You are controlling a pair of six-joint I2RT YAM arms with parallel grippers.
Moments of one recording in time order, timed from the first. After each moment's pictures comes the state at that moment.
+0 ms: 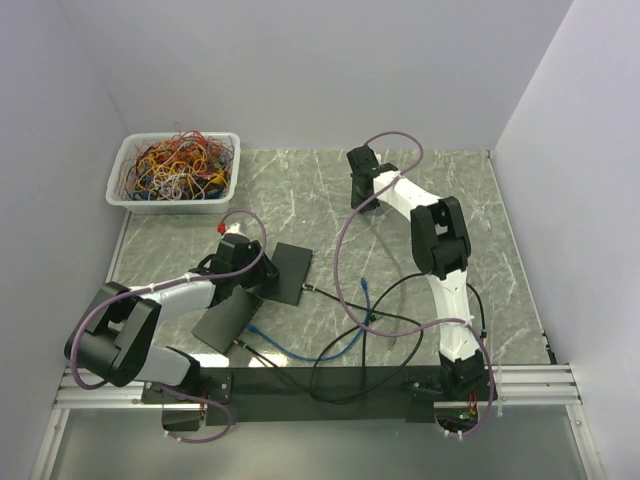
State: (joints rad) left arm -0.45 1.38 0.50 0.13 0.01 -0.80; right arm 0.38 2.32 1.88 -0.60 0.22 0.41
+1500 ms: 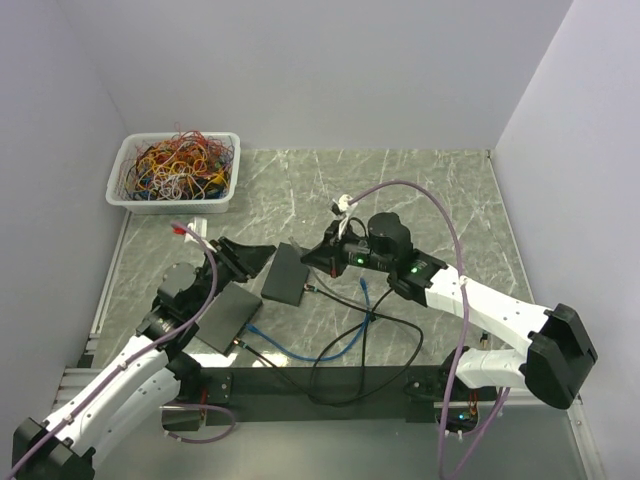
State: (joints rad) left arm -0.52 0.60 0.37 0.25 0.10 -0.90; right arm 0.79 1.22 0.83 0.16 -0.40 0.31
